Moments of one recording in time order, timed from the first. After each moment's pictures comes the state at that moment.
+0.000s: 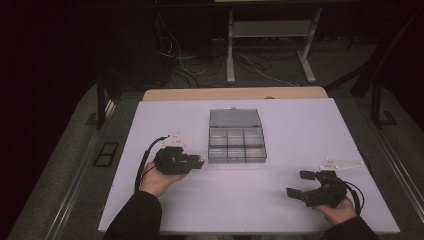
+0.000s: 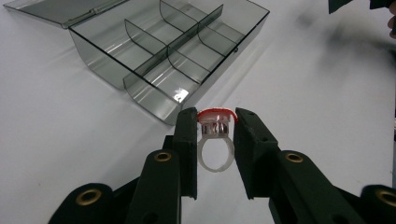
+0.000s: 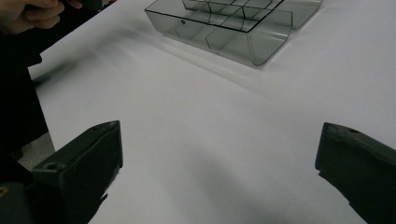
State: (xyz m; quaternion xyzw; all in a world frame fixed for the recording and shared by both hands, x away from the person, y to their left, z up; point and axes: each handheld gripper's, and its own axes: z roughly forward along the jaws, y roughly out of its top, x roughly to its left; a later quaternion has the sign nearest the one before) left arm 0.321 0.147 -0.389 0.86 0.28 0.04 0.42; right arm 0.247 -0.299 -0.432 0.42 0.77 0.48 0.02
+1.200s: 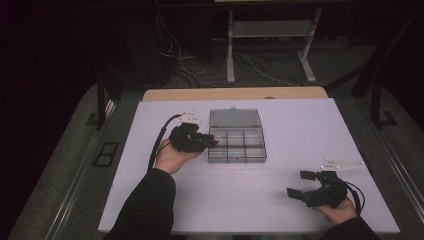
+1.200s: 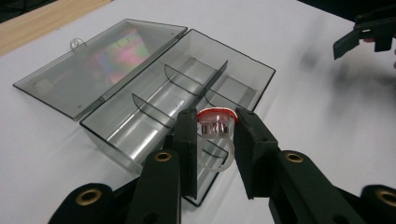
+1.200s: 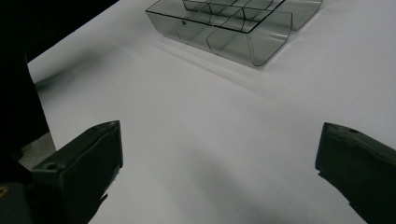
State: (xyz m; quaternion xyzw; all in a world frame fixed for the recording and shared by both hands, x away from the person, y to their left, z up) left arm 0.366 0.106 -0.356 0.86 0.26 0.05 0.43; right arm 0.247 -0.300 -0.431 0.41 0.77 0.48 0.02
